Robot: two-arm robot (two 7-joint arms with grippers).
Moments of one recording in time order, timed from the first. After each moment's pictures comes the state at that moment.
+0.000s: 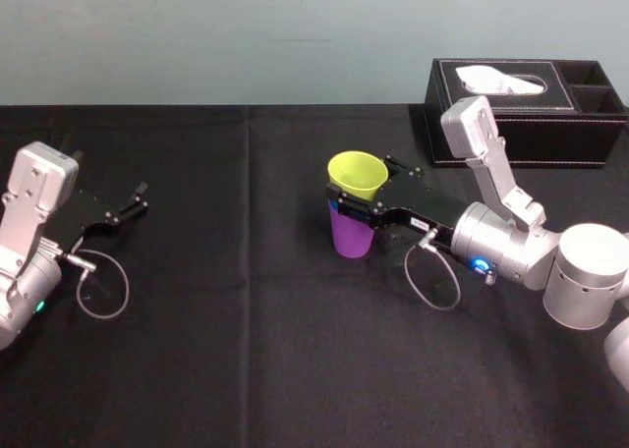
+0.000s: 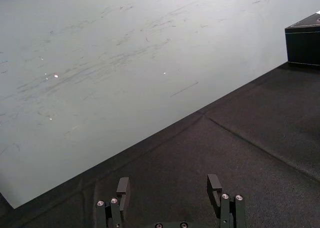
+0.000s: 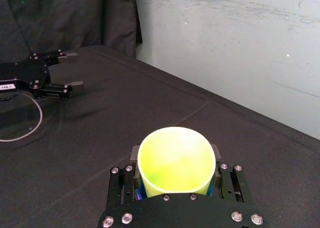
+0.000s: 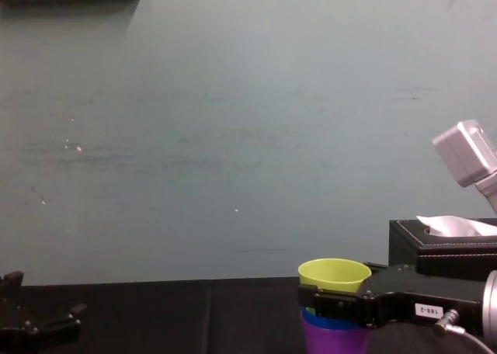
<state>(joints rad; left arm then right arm) -0.20 0.60 0.45 -1.41 -0.25 -0.12 0.03 0.41 0.38 -0.48 -1.26 0.39 -0.01 0.54</state>
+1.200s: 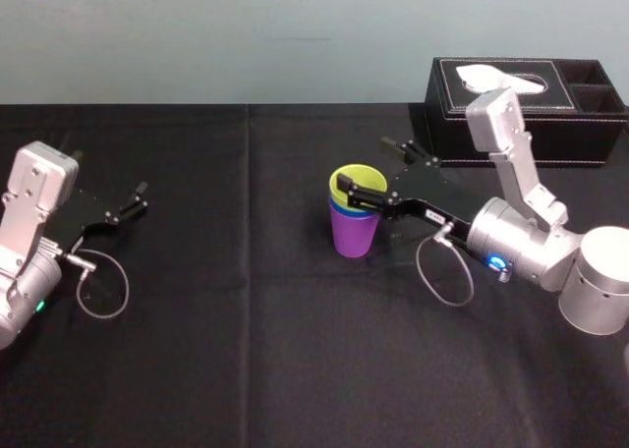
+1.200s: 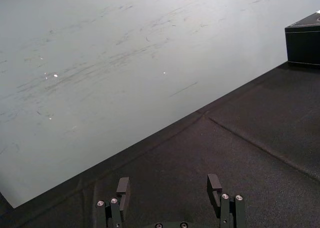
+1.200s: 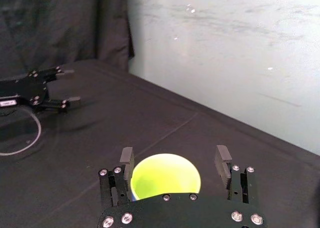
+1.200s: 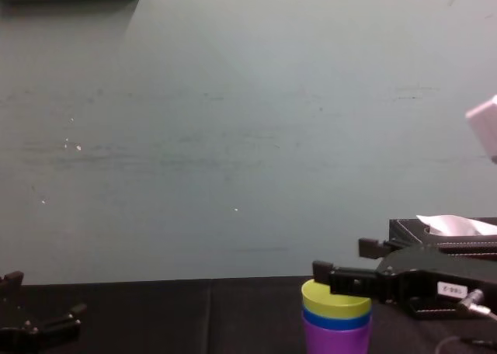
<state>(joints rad) -0.20 0.60 0.45 -1.41 -0.25 -0.12 0.03 0.36 0.41 -0.43 -1.35 0.41 -0.01 0.51</state>
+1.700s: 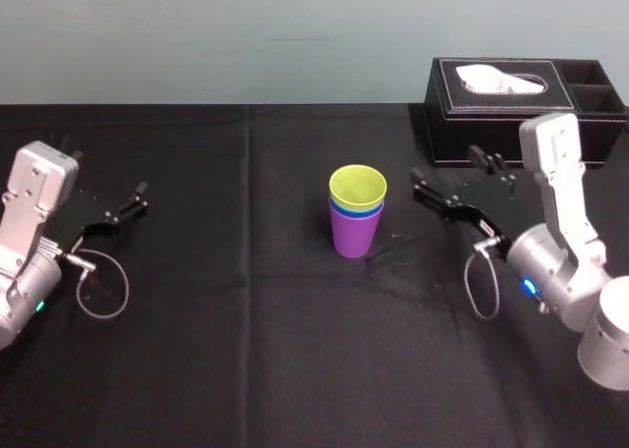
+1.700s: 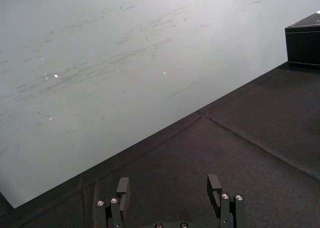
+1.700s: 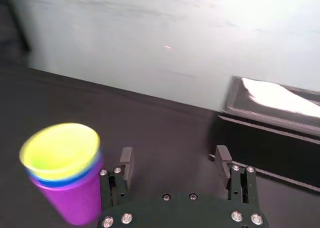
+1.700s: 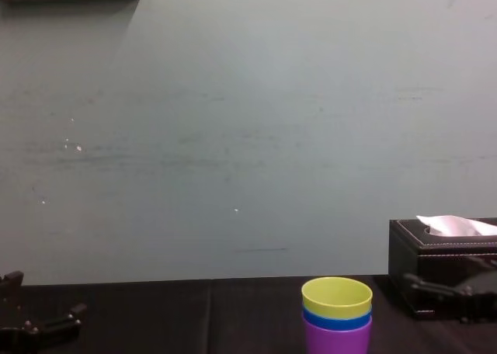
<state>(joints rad) -0.20 0.60 0.45 -1.41 -0.25 -0.12 0.03 0.16 0.38 -0.30 -1.49 0.29 0.03 0.13</state>
